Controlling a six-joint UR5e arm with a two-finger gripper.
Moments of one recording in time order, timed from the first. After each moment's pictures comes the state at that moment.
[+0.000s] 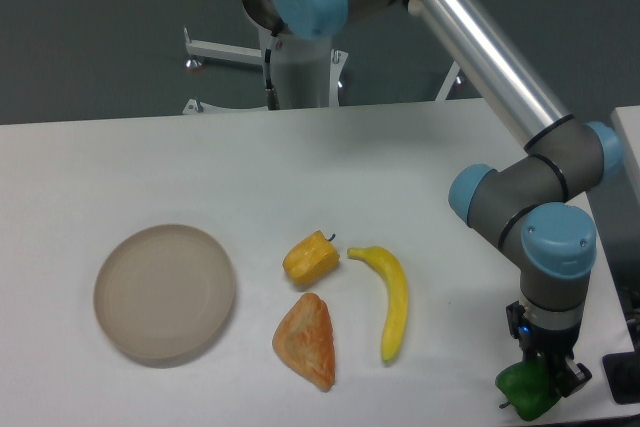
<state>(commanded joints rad) 2.38 -2.58 -0.69 -1.07 1.57 1.66</state>
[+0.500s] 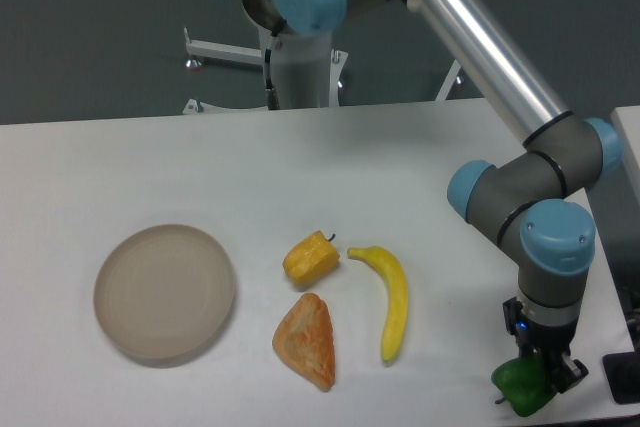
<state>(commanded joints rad) 2.38 -2.50 -0.79 -1.08 1.56 1.66</state>
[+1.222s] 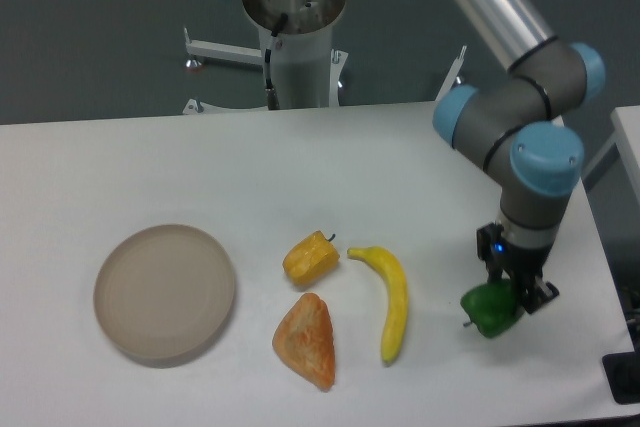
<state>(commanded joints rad) 2.48 -2.15 -1.30 -1.08 1.48 1.73</state>
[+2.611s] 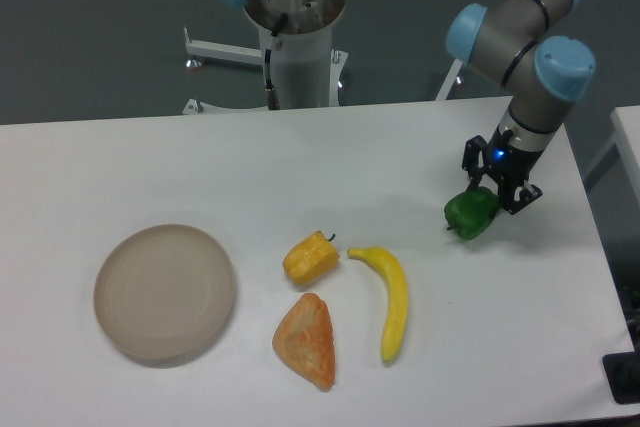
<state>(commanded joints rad) 2.64 -2.03 -1.58 -1.09 1.37 1.68</state>
